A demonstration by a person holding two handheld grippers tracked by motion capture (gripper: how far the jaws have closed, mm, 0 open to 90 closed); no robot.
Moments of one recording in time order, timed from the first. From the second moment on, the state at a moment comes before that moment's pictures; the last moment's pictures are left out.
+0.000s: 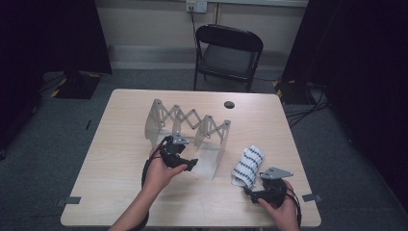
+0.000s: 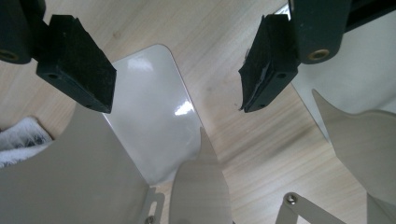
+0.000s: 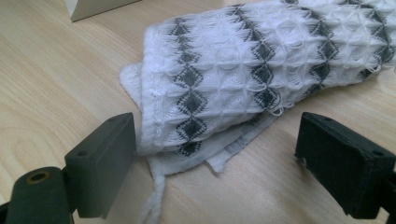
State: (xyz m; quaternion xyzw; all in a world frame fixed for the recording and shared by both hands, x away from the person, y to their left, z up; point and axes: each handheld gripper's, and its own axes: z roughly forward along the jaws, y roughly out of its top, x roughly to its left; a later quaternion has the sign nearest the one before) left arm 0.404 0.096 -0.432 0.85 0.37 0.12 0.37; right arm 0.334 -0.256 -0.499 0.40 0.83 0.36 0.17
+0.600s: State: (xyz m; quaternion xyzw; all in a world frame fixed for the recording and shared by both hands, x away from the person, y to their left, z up) left arm 0.419 0.080 -0.423 0.84 0.38 0.13 0.36; right arm 0.334 -0.256 -0.499 0.40 0.83 0.36 0.17
